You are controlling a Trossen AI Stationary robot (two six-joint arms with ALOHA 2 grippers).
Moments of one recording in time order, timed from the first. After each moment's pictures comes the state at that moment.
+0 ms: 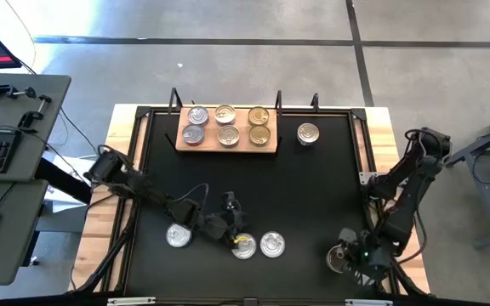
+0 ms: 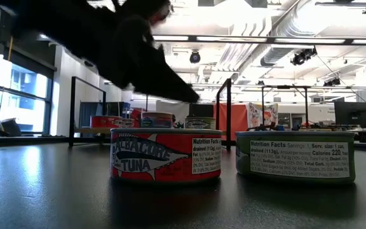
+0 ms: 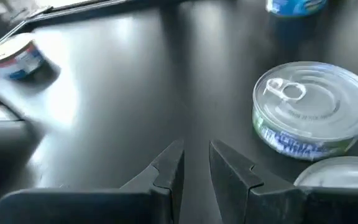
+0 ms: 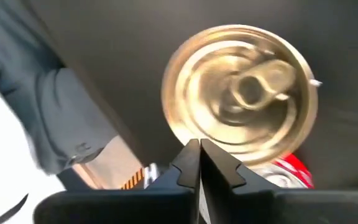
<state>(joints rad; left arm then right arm) -0.45 1.86 0.89 0.42 -0.58 -0.09 1.10 1.32 0.78 -0.59 0.07 1.79</state>
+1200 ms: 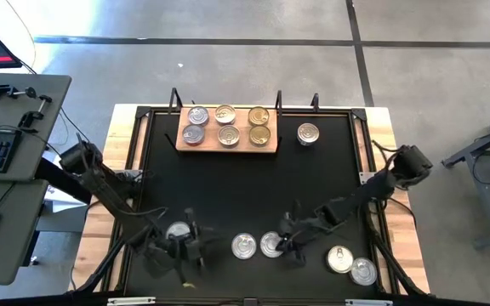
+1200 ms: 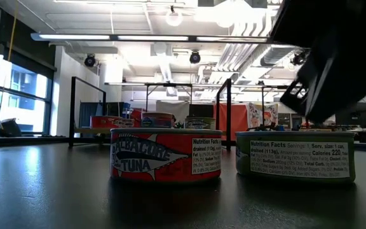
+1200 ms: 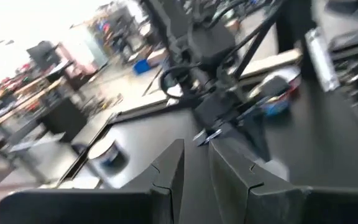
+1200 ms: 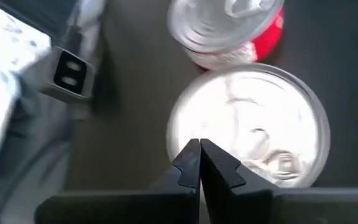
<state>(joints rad) -0.83 1.58 0.98 0.28 -1.12 0.11 0.52 1.68 0.75 0.21 0.00 0.63</state>
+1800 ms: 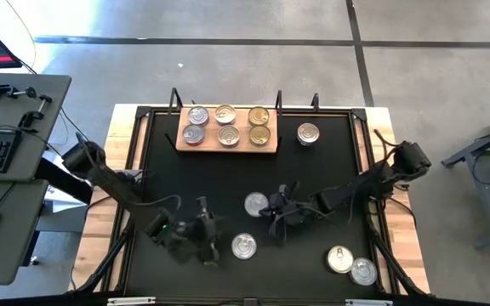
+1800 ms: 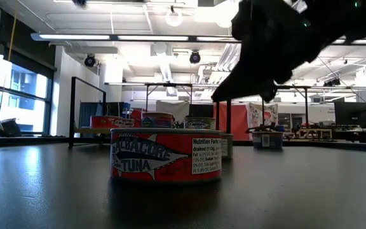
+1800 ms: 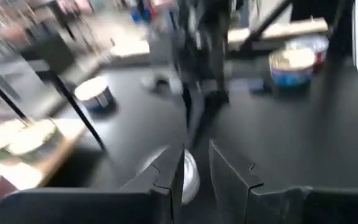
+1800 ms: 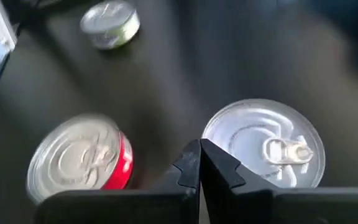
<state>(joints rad) -0.69 1.59 0.98 0.02 -0.97 -0.27 0.37 1.67 0.78 0.26 0.38 0.52</state>
